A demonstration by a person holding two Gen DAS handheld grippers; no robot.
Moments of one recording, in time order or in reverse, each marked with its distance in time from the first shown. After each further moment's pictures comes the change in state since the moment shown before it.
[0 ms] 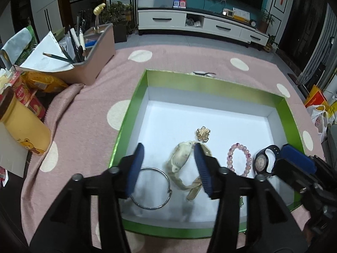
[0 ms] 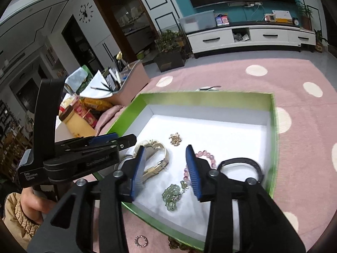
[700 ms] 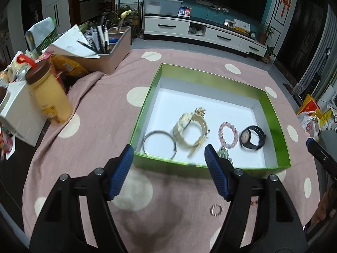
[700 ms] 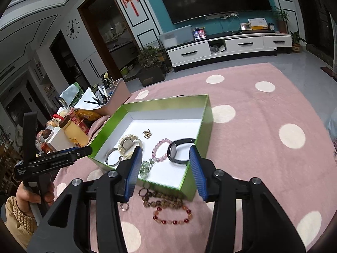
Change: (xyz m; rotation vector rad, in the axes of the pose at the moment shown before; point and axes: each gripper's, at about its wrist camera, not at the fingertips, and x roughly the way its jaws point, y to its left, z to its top) left arm -0.074 0.022 -0.058 -0.064 -0.049 -0.029; right arm -0.104 -0.033 -0.038 0.062 -0.089 -0.104
